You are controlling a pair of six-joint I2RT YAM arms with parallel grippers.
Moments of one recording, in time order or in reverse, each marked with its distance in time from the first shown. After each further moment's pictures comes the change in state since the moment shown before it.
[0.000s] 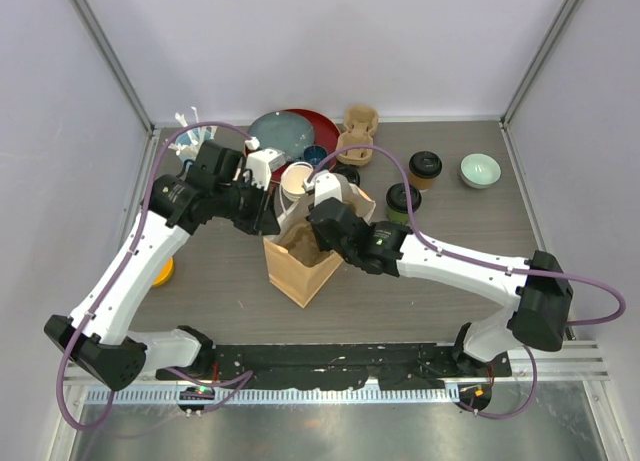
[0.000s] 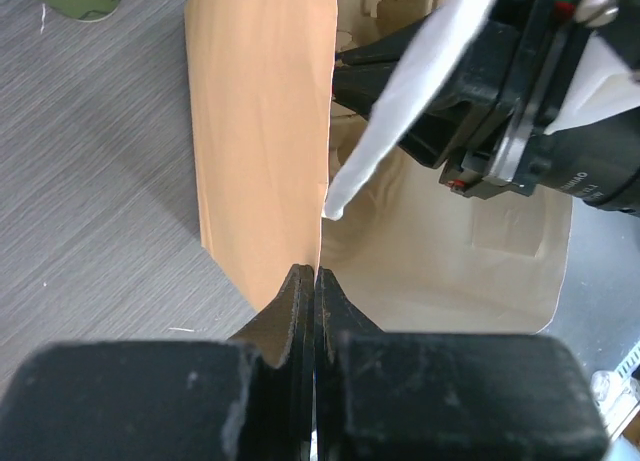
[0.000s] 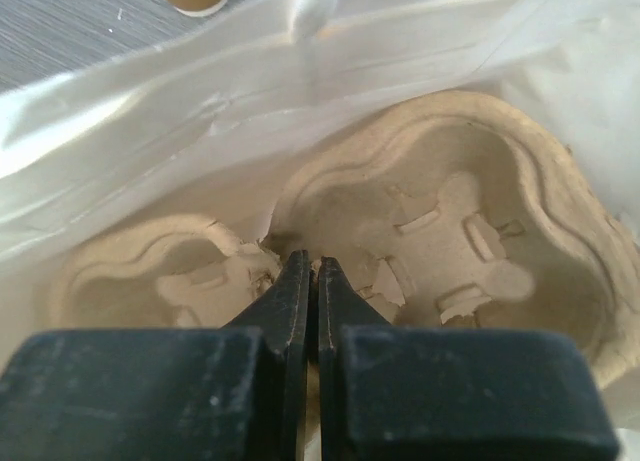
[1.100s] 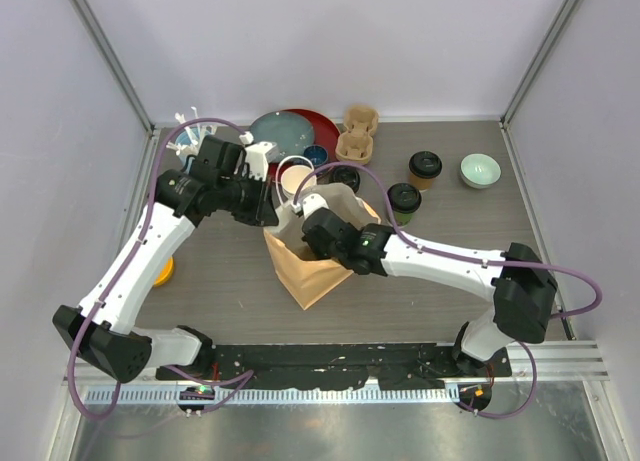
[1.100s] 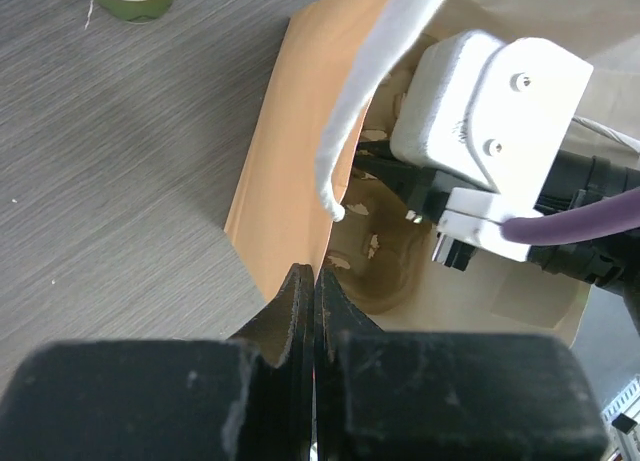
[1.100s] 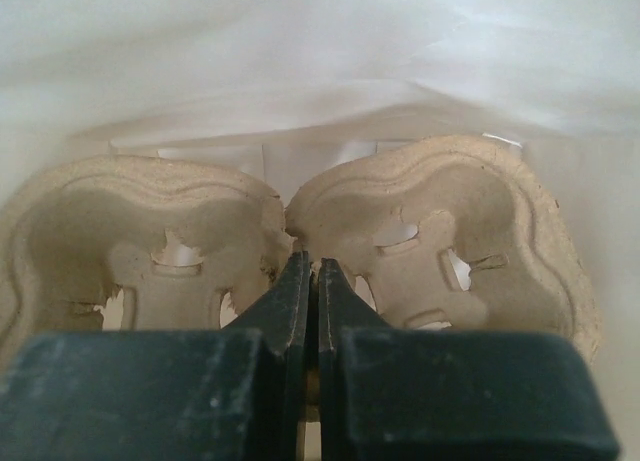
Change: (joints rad) left arm 0.060 0.045 -0.023 0.070 -0.042 -0.061; right arm -0.006 0.082 -0.049 -0.084 -0.168 -0.072
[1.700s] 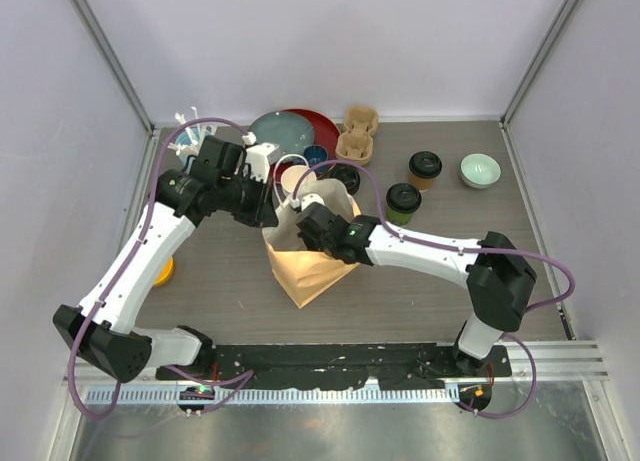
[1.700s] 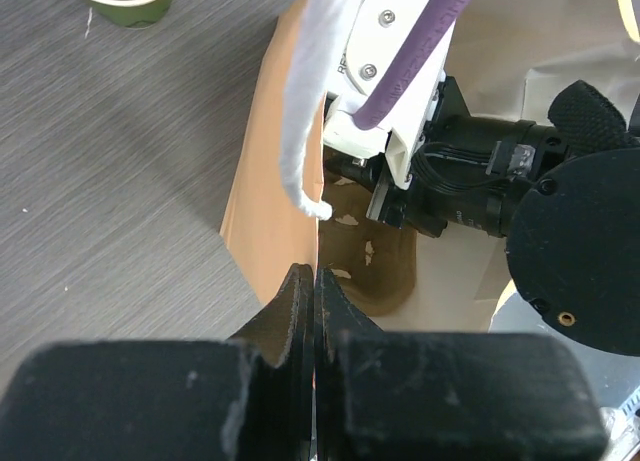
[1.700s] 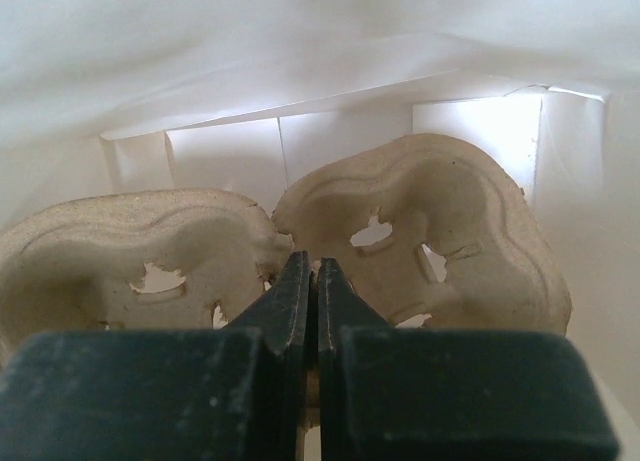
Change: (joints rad) left arm -0.010 0.000 0.000 -0.007 0.023 0.048; right arm -0.057 0.124 0.080 -0.078 -0.123 0.120
